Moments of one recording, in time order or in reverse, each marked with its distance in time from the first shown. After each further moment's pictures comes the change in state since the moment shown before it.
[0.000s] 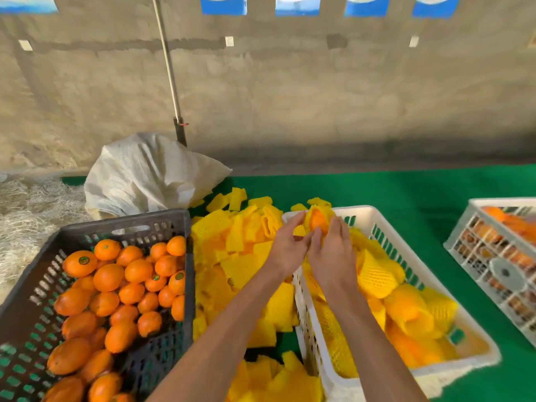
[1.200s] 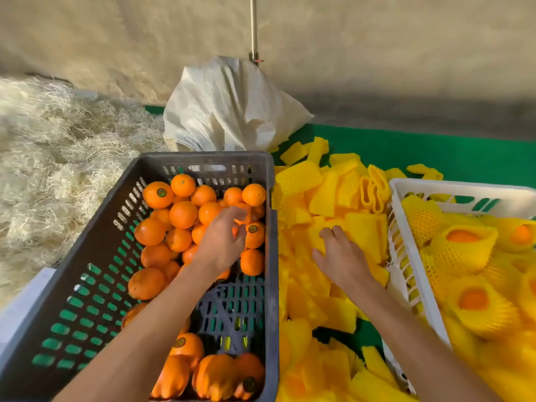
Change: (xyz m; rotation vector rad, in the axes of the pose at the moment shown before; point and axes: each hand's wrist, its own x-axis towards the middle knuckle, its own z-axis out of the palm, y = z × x) left_hand -0.082 -0.168 -0.256 0.686 0.265 -0.130; right_hand -0.020 -0.011 0.216 -0.338 -0.554 -0.489
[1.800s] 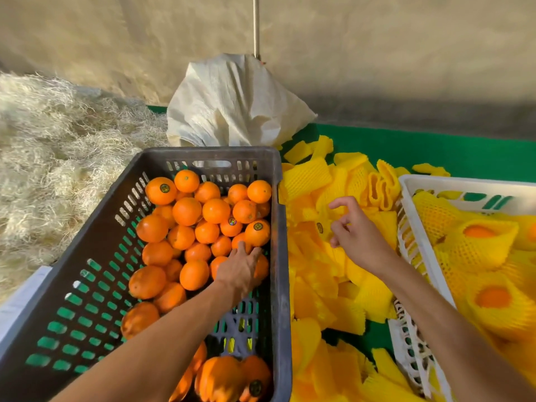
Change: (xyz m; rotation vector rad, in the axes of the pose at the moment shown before) left_hand -0.027 -0.030 0.061 0.661 -0.534 -0.151; right_hand 0.006 0.007 -0.037 0.795 0.005 -0.078
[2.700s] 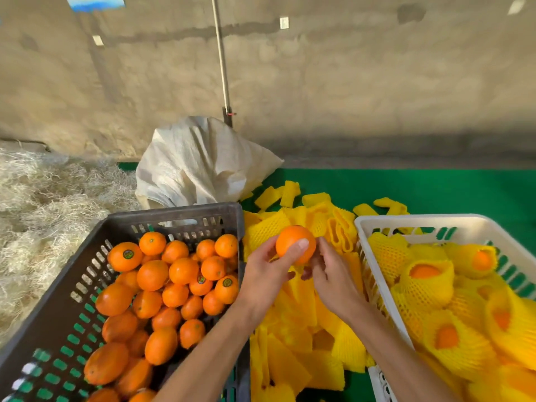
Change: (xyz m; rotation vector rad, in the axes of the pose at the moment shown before) left_hand -0.018 0.120 -0.130 -1.563 0.203 0.277; right_hand 0.005 0.007 -0.015 0.116 0.232 -0.259
